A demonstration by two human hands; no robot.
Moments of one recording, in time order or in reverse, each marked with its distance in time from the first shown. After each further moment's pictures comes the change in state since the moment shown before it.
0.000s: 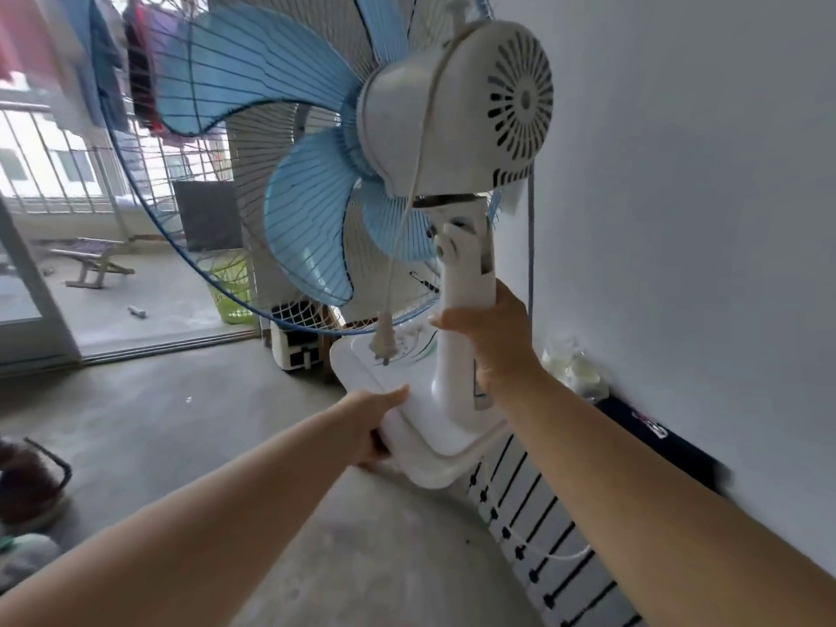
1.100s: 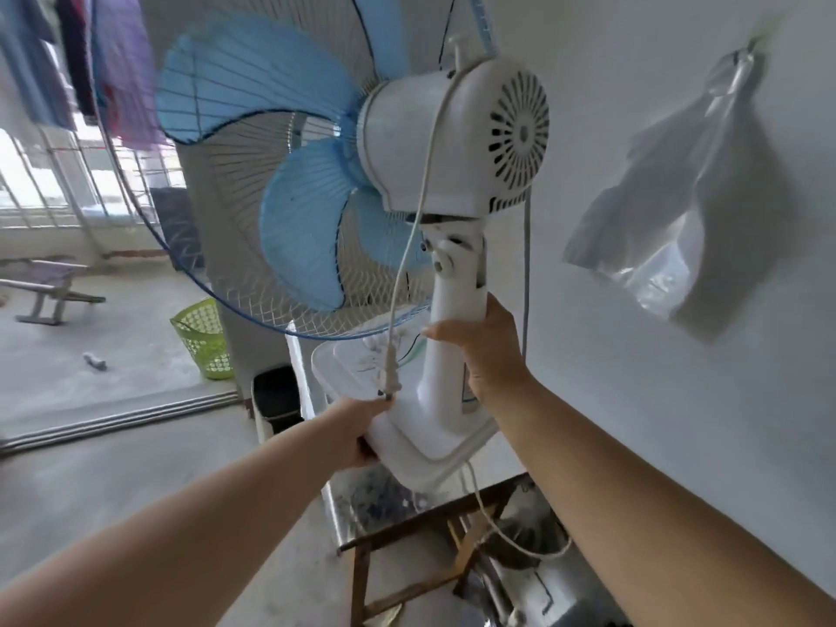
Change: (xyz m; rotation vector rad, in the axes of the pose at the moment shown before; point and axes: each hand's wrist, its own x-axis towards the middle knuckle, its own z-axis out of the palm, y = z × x) left_hand 0.509 0.399 -0.044 -0.080 0.062 -0.010; right_hand 0.622 0.178 0.178 0.055 -0.124 0.049
